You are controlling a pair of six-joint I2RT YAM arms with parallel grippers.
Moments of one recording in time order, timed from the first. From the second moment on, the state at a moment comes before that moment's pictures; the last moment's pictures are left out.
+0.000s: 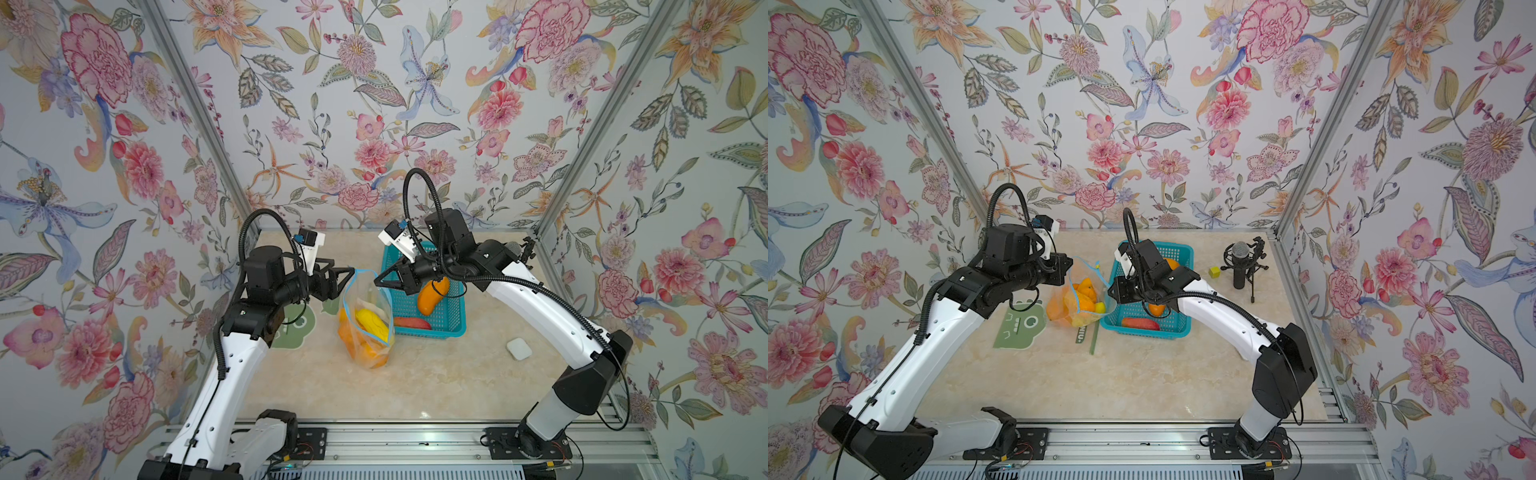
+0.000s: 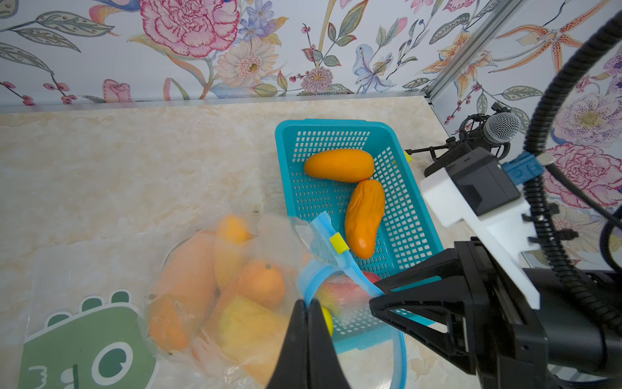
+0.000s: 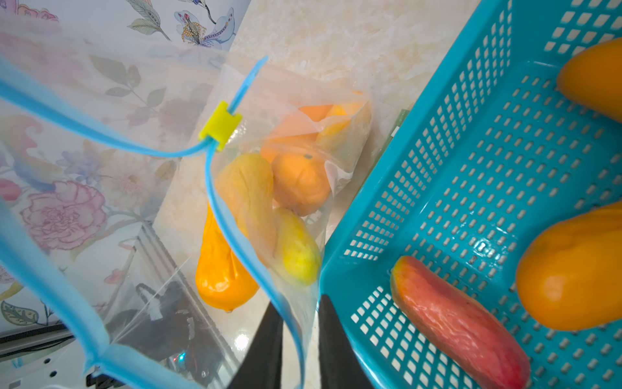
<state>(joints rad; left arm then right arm) -0.43 1.27 1.44 -0.77 0.10 -0.27 0.77 1.65 1.46 -0.55 -0.27 0.48</state>
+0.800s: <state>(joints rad) -0.42 1.18 1.47 -0.75 0.35 -0.27 0.80 1.82 1.87 -0.55 -0.51 0.48</state>
